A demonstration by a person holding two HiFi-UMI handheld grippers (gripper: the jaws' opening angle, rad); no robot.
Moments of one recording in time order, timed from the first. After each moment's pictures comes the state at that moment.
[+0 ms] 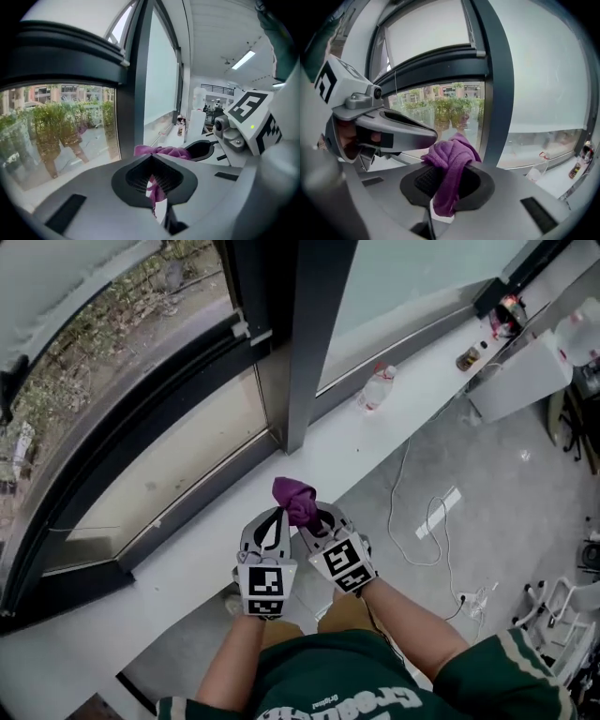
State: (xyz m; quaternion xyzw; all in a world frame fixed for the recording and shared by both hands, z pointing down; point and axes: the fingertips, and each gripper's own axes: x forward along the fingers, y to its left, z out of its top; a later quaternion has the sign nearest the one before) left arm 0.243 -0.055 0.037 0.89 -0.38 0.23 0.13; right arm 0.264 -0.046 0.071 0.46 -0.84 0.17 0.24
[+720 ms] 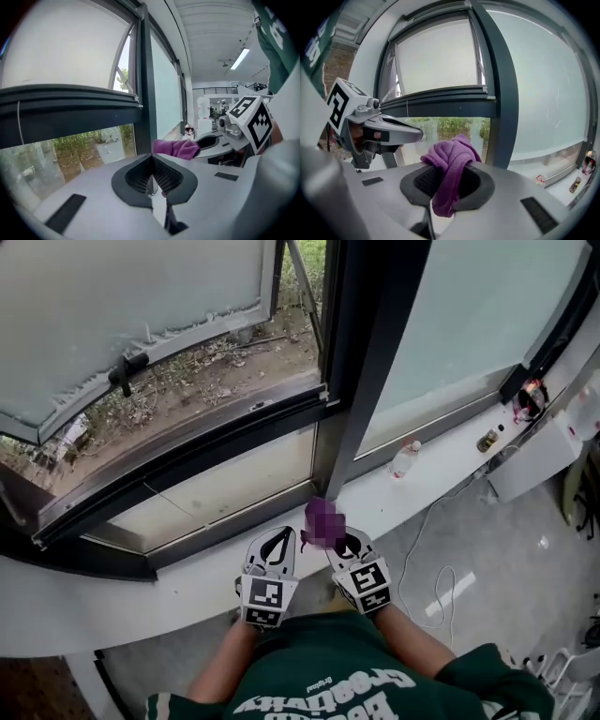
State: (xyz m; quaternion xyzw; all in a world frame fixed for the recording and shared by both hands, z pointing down) left arm 0.179 -0.043 -0.086 0.88 -0.43 0.19 0.06; right arm 0.248 -0.037 -0.053 0.47 -0.86 0.11 0.18
